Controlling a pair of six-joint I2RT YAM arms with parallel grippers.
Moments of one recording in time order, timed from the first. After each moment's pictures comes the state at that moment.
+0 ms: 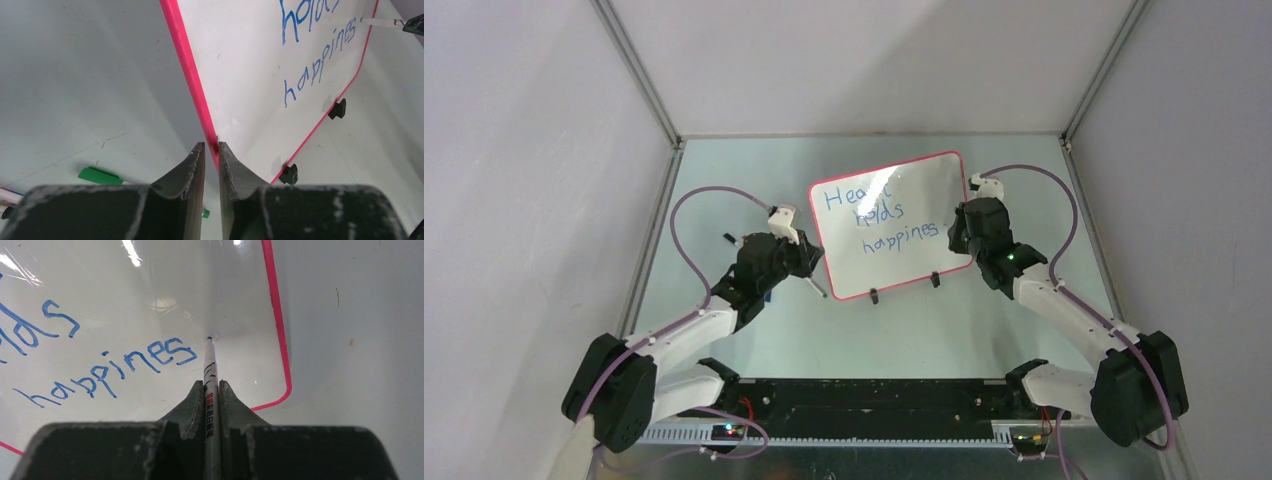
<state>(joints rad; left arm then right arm) -0.51 1.12 0.46 0.33 0.08 -0.31 0.44 1.18 0.79 -0.18 0.26 0.39</state>
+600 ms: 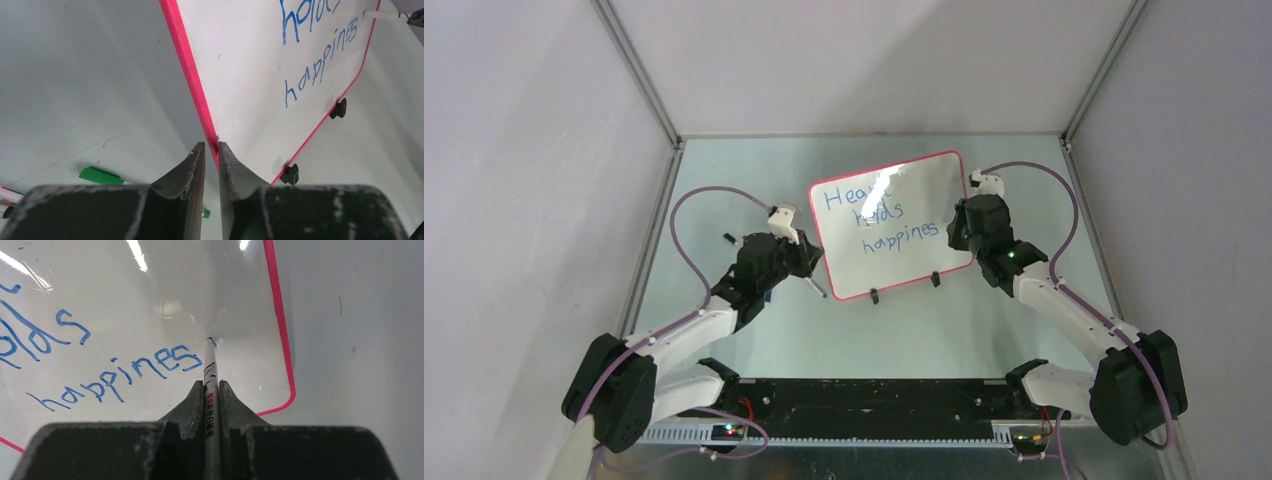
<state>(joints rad) -0.51 1.12 0.46 0.33 0.08 -0.31 0.44 1.19 0.81 -0.18 0.25 0.39</state>
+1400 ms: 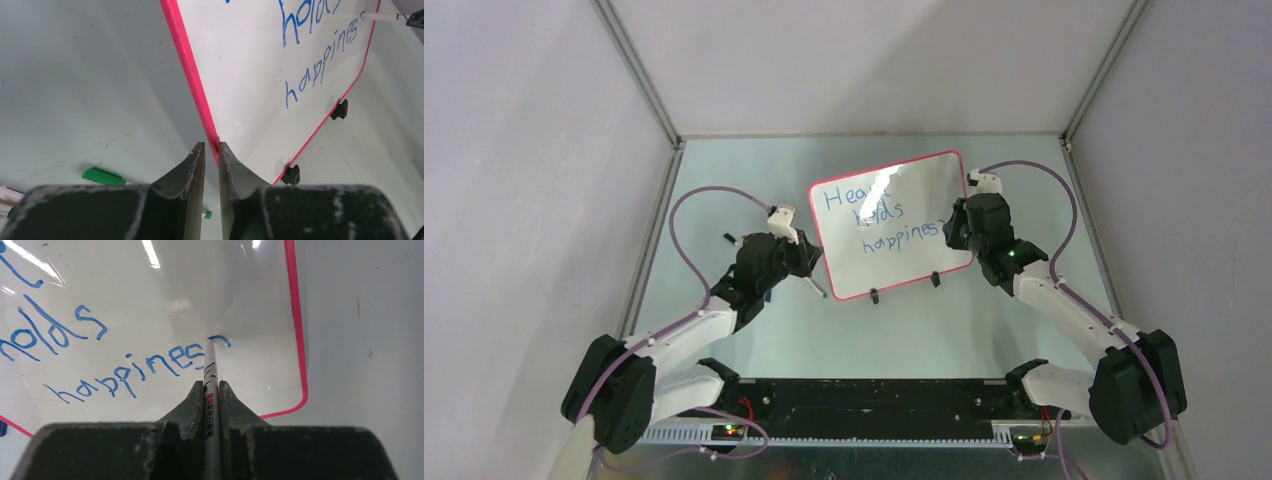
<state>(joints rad) -0.51 1.11 0.46 0.33 0.07 -0.30 0.43 1.19 0.82 -0.17 0.19 0.39</state>
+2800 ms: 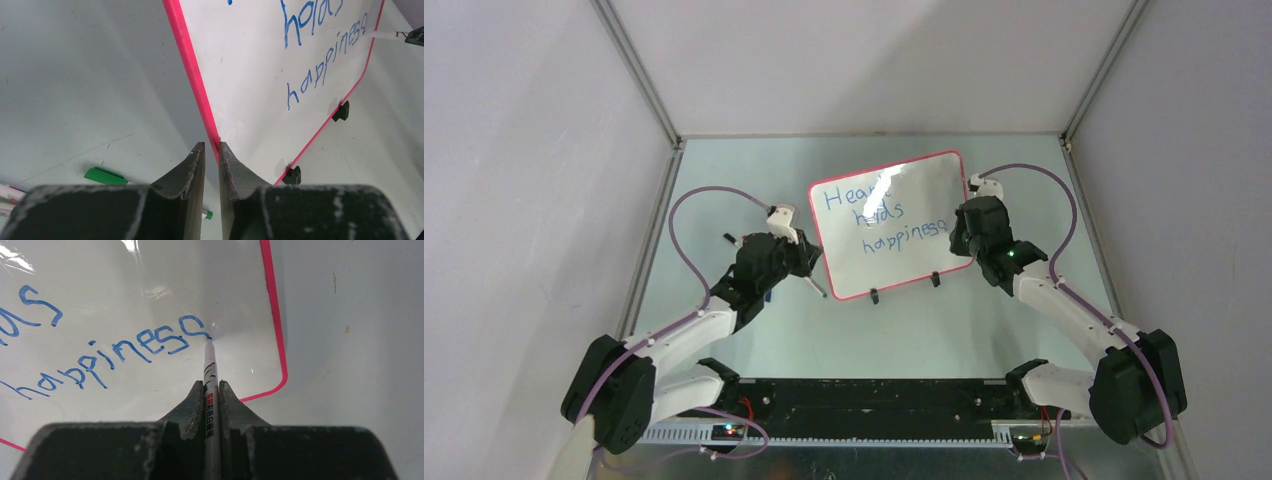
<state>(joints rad) -0.51 1.11 0.46 0.33 0.06 -0.30 0.44 1.19 0.82 -0.26 0.26 0.39</state>
